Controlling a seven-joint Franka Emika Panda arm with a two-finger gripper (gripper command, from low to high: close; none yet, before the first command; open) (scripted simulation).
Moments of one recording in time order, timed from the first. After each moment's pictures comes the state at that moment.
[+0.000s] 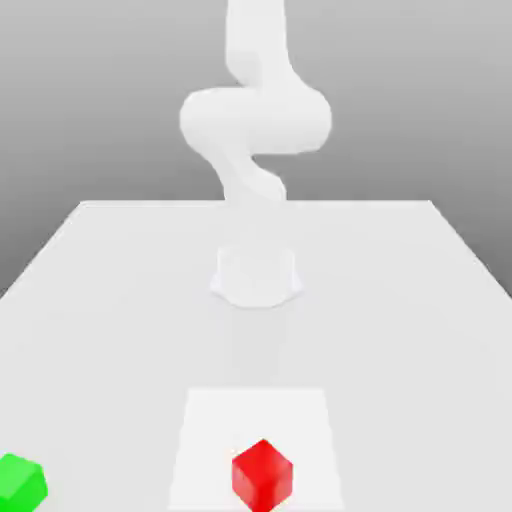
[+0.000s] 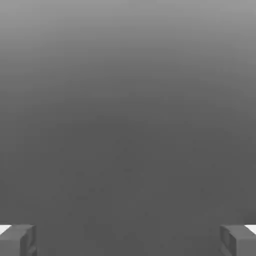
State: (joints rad) arm 0.04 -0.71 -0.04 -2.32 0.02 2.33 0.73
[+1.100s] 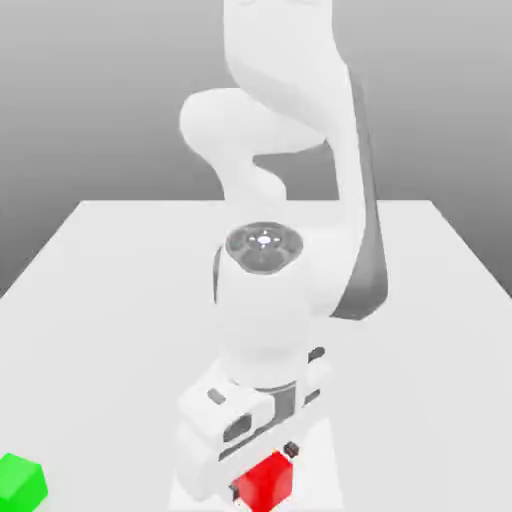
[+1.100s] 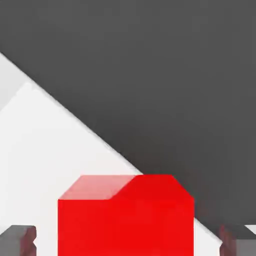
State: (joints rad) arm 0.16 0.39 -0.12 -2.45 0.15 2.83 -0.01
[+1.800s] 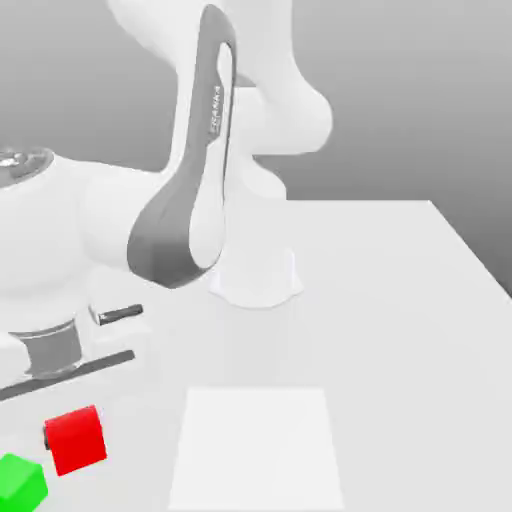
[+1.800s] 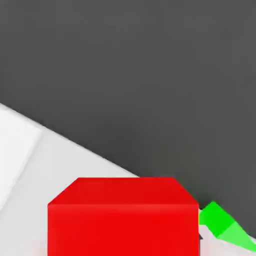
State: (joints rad) arm -0.16 0.35 -0.33 -2.21 0.19 2.53 -0.27
